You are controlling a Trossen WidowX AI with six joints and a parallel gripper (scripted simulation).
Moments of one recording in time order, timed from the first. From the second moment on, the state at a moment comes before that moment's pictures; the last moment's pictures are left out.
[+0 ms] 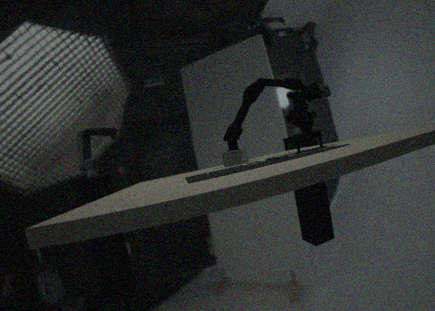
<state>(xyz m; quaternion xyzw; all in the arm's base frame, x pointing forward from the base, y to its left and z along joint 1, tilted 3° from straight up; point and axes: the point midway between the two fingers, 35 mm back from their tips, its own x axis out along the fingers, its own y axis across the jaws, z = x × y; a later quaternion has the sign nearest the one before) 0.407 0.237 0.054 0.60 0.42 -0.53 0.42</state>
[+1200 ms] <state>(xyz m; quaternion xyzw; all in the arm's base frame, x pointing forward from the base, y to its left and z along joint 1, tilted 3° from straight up) 0.402 0.235 0.066 0.57 0.45 -0.52 0.45</state>
